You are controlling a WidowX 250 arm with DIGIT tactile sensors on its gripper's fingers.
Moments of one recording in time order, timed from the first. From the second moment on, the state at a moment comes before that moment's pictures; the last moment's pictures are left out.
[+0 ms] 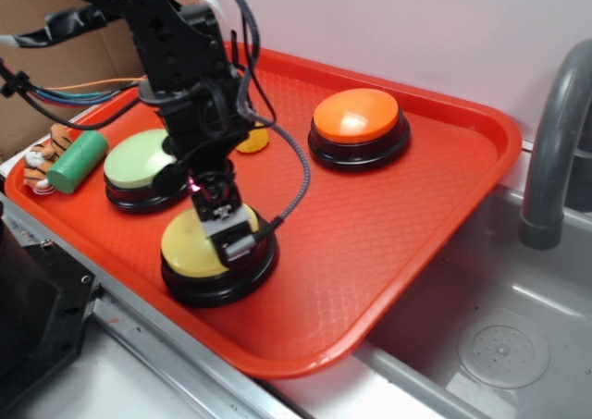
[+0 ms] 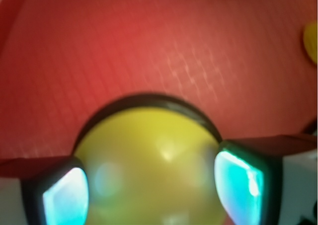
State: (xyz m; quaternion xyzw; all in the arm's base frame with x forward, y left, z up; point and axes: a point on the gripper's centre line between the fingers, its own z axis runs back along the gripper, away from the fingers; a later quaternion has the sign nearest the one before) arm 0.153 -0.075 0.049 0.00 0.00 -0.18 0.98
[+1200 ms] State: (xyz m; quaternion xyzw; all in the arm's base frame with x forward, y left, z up) arm 0.167 -0.066 0.119 0.01 0.05 -0.16 0.99
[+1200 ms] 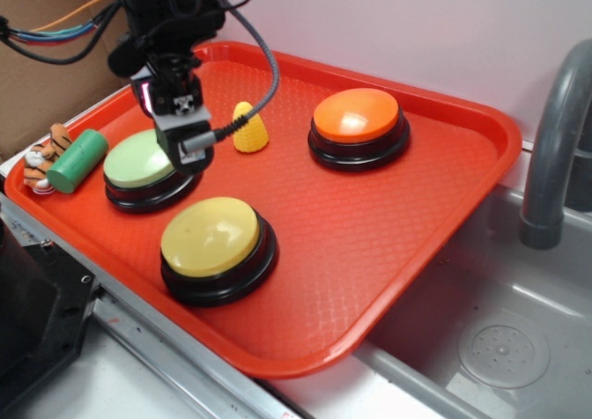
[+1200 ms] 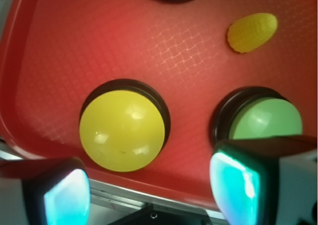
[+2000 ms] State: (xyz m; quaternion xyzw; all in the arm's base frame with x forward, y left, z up) arm 0.152 -0.075 0.141 0.03 0.03 -0.14 0.99
